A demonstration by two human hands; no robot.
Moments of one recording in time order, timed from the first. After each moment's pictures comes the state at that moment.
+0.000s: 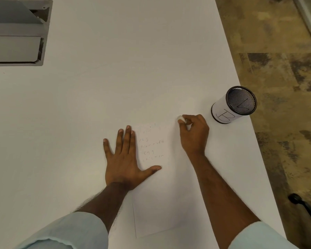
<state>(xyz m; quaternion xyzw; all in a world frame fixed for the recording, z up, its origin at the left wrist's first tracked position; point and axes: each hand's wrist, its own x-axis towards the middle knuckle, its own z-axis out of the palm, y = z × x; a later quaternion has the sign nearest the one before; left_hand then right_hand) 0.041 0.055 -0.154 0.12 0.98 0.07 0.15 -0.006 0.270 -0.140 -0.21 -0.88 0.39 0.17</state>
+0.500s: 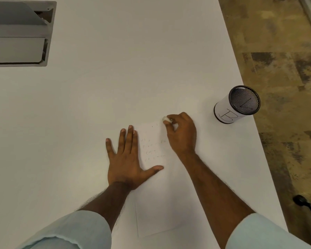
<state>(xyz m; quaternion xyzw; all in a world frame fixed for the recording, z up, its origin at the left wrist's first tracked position) 0.041 0.055 -0.159 0.11 0.98 0.07 0.15 -0.013 0.239 -0.144 -0.12 -0.91 0.38 0.12</state>
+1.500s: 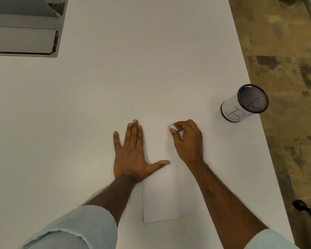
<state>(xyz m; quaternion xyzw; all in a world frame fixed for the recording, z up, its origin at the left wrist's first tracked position) 0.046 0.054 -0.159 0.11 0.98 0.09 0.12 0.022 0.240 -0.147 -0.09 -0.90 0.41 0.11</state>
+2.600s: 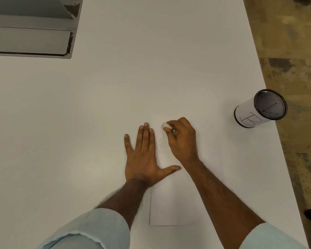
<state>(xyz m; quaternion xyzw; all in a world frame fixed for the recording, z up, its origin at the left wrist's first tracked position) 0.046 0.054 -0.160 0.11 0.98 0.09 0.13 -0.001 0.194 -0.149 -0.05 -0.90 0.42 0.08</state>
